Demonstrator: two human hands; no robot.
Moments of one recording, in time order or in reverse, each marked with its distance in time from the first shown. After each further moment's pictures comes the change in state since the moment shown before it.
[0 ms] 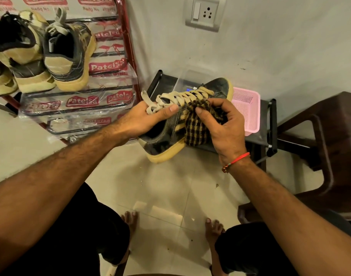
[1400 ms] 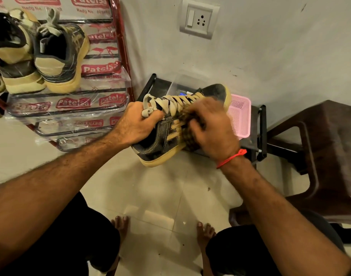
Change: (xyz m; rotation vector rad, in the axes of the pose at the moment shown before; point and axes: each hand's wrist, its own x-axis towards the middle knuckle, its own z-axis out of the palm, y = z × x) left_hand 0.018 -0.013 0.008 0.281 0.317 0.253; right_hand 0.015 -0.015 -0.007 -0.714 -0.234 -0.506
